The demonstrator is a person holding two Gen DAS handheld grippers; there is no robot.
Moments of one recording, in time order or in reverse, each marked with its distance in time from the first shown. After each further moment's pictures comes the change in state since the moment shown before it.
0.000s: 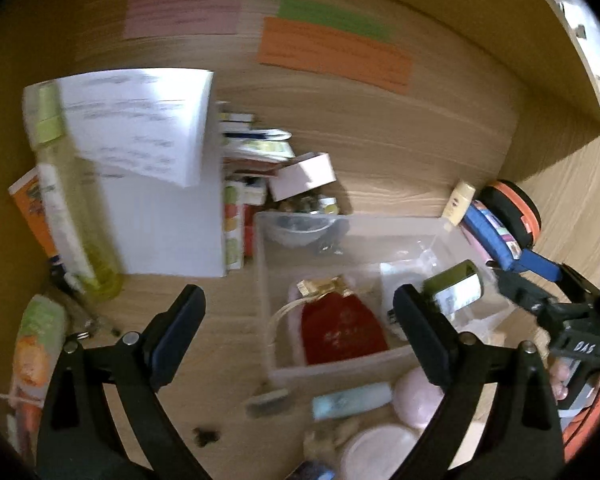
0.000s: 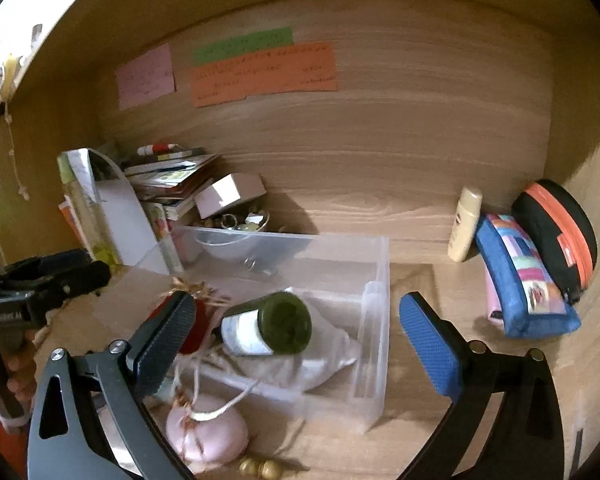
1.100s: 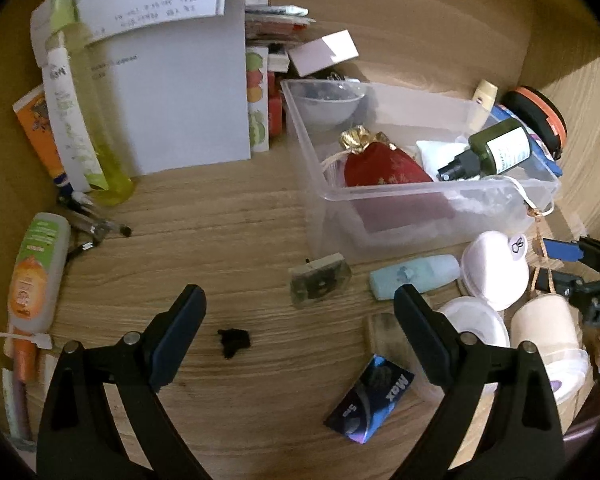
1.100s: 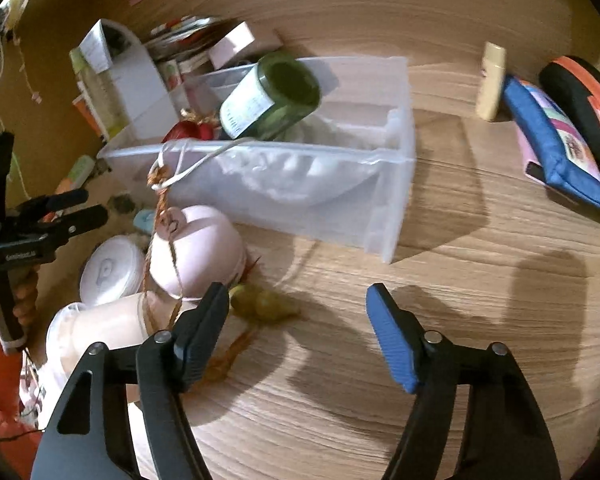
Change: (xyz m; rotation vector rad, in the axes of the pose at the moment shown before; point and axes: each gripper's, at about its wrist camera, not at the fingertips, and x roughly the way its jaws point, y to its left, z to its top) left arm 0.030 0.013 -0.076 0.086 0.224 0.063; right arm 0.015 -0.012 -0.090 -0.027 0.360 0.118
